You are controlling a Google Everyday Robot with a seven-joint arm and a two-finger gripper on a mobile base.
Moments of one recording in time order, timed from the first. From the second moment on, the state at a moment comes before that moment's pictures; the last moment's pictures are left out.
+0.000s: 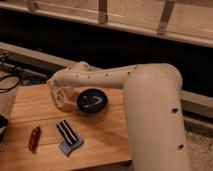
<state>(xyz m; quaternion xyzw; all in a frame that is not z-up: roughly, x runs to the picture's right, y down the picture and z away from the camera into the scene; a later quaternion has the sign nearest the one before) -0.299 -0.048 0.802 -0.20 -0.32 0.42 0.83</state>
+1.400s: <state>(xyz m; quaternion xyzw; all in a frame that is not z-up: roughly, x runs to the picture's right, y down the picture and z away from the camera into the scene) -0.294 -0.037 0.814 -0.22 -0.32 0.43 0.81</state>
